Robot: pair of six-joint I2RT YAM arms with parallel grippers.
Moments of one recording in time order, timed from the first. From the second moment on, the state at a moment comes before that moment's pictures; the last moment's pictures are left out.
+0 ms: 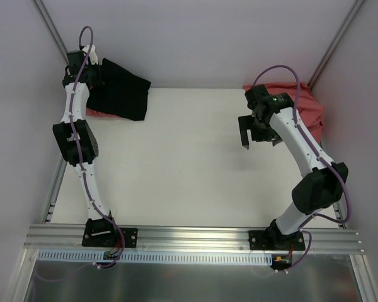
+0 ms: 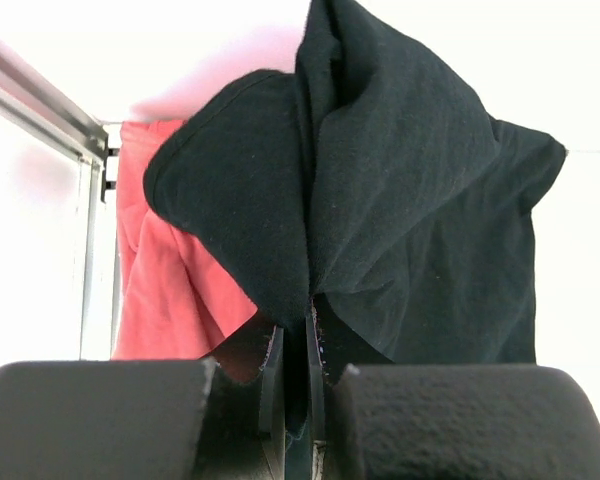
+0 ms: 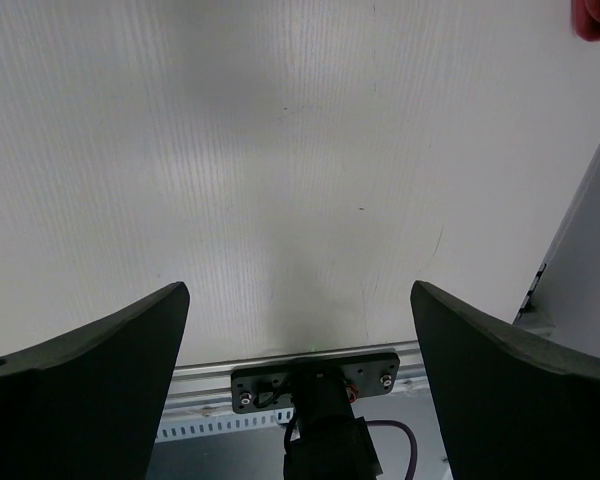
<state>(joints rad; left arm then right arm) 0.21 2.32 2.25 -0.46 0.21 0.08 0.36 1.63 1.64 -1.34 0.27 0.22</state>
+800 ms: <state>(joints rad) 0.18 2.33 2.38 -0.40 0.38 -0.12 0.42 1.80 1.79 -1.37 0.28 0.22</state>
